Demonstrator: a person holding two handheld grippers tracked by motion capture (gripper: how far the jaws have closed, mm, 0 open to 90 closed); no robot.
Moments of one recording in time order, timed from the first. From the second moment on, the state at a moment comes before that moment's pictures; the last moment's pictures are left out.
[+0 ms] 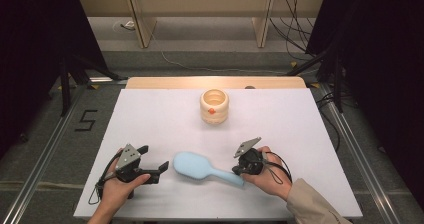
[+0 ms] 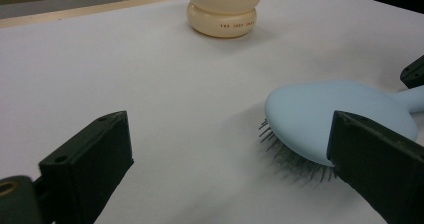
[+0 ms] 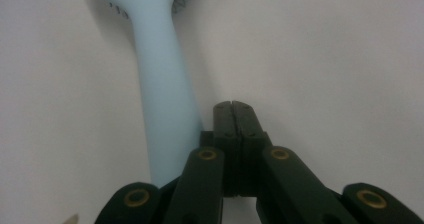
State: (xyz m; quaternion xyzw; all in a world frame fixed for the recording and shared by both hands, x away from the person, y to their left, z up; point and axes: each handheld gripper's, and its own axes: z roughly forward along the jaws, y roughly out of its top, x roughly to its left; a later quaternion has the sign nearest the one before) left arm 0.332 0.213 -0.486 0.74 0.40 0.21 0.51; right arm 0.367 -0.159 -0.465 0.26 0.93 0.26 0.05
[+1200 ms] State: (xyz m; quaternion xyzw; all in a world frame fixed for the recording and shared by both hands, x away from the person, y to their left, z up) left arm 0.332 0.213 -0.486 0.74 0.40 0.21 0.51; right arm 0.364 -0.215 -0.437 0.27 0.76 0.57 0.14
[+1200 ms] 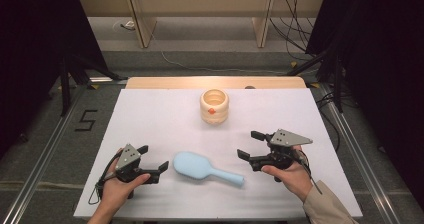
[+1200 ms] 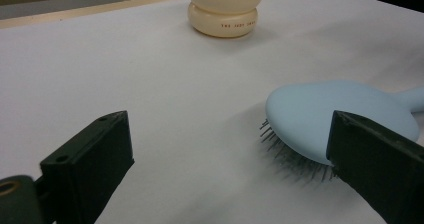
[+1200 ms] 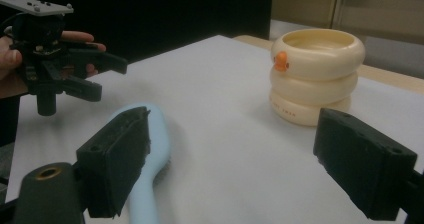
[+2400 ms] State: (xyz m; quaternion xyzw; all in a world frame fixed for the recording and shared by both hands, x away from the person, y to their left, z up) left arm 0.333 0.212 -0.486 0.74 0.40 0.21 0.50; right arm 0.373 -0.114 -0.447 0.15 0.94 0.29 0.03
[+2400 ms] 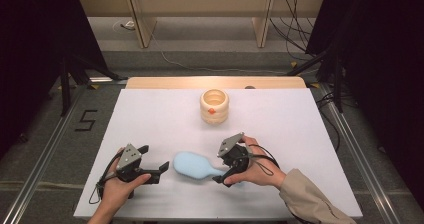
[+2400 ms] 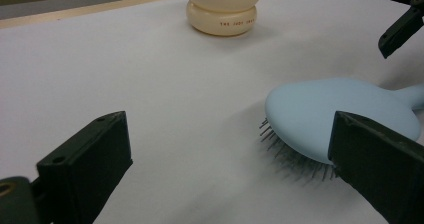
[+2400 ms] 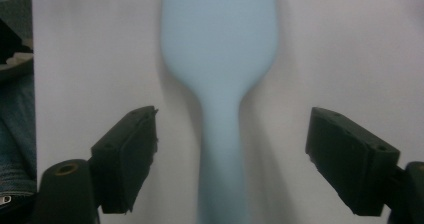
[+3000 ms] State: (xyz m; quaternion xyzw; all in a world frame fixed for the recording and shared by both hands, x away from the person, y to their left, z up) left arm 0.333 0.212 -0.486 0.74 0.40 0.21 0.50; right arm 0.379 -0.079 -0.461 0.14 0.97 0.17 0.00
